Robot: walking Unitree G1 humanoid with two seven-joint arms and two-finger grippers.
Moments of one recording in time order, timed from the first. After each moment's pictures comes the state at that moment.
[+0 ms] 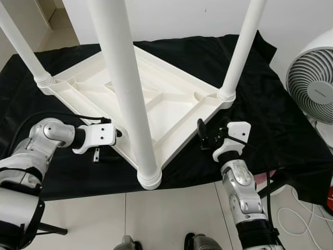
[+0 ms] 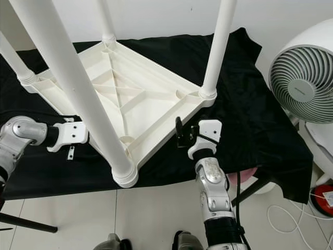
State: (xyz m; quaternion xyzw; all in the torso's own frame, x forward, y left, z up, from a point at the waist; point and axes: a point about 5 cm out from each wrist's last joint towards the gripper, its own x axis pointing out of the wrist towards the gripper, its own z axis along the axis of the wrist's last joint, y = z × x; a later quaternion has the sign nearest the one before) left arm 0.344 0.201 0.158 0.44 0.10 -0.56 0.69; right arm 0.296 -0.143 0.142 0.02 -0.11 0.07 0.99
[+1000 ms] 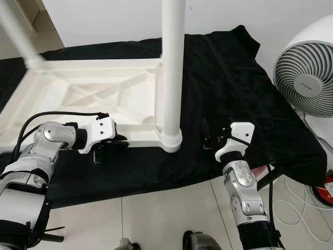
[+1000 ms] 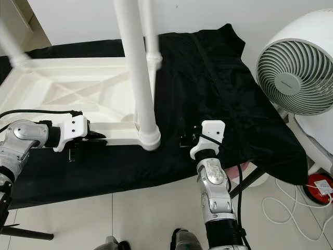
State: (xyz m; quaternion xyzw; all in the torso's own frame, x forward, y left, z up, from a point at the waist) left arm 0.341 0.203 0.156 0.34 0.06 -0.54 0.77; right arm 0.297 -0.148 0.147 0.02 -0.12 0.05 0.99
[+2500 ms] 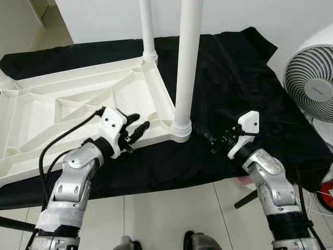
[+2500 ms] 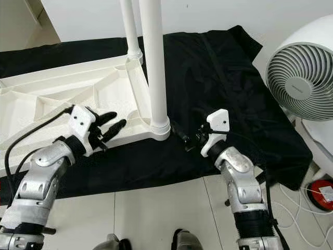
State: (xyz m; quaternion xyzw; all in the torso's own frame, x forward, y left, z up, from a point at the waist) left arm 0.298 0.140 0.170 0.09 -0.07 -0.33 0.94; right arm 0.299 -0.163 0.182 -0.05 -0.11 0.33 0.94
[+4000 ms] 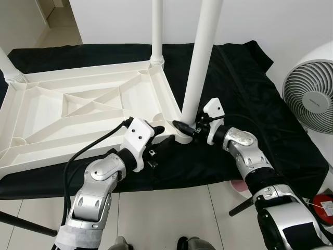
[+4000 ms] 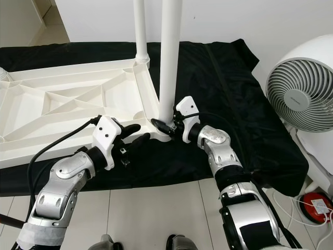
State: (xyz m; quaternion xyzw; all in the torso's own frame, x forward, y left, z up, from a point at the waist) left arm 0.268 0.090 0.176 0.08 -0.06 -0.39 0.92; right arm 0.359 -0.122 0.165 -0.10 -0.05 0.44 0.89
